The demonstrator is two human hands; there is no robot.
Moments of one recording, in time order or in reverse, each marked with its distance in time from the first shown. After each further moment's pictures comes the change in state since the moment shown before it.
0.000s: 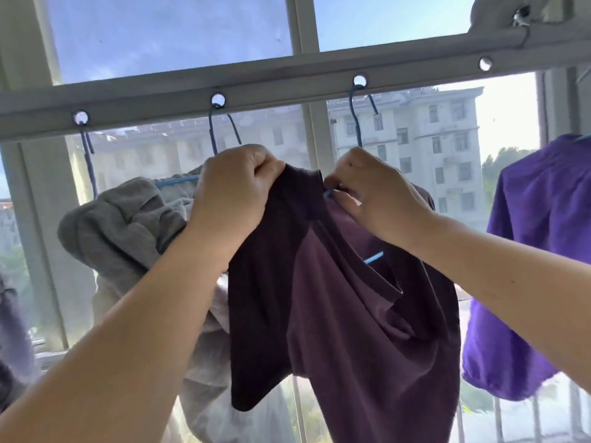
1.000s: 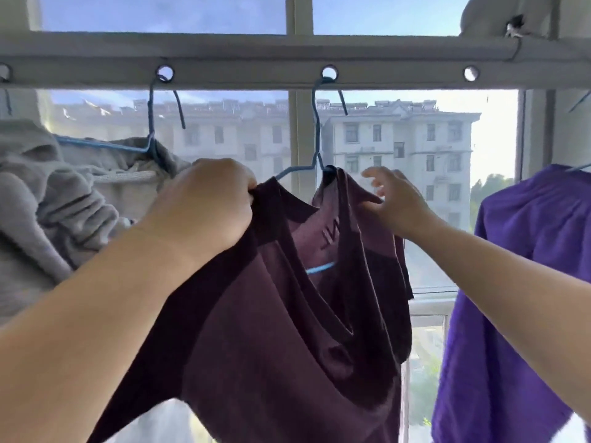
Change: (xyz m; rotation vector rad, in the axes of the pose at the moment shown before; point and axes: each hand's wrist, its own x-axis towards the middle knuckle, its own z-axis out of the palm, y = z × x) left_hand -0.019 0.041 0.008 0.335 -0.314 -0.103; right_hand -0.020 0.114 -0.001 0.190 -0.147 0.506
